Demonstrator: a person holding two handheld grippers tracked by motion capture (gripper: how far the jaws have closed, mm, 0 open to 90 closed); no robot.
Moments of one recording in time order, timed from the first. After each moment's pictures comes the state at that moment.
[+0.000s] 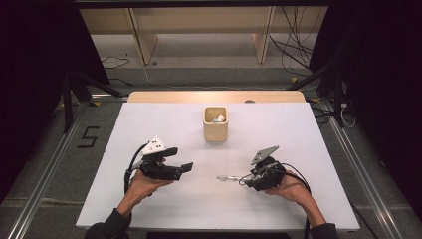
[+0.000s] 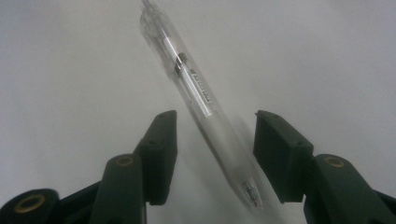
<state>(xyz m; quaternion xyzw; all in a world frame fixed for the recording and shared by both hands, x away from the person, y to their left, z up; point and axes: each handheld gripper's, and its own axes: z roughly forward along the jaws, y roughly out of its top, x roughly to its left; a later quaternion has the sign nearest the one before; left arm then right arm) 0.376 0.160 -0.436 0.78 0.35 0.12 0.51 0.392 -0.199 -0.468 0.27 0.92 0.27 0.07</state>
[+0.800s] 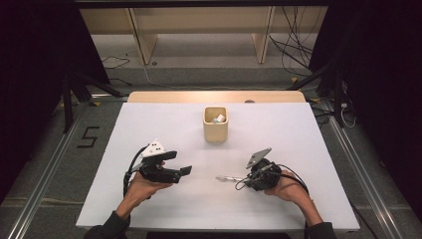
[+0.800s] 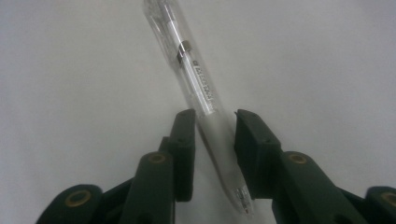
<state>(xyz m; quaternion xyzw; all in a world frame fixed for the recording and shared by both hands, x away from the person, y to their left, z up) 0.374 0.163 -0.442 0.78 0.35 0.11 0.50 0.389 -0.187 -0.470 0.24 0.94 0.23 0.08</state>
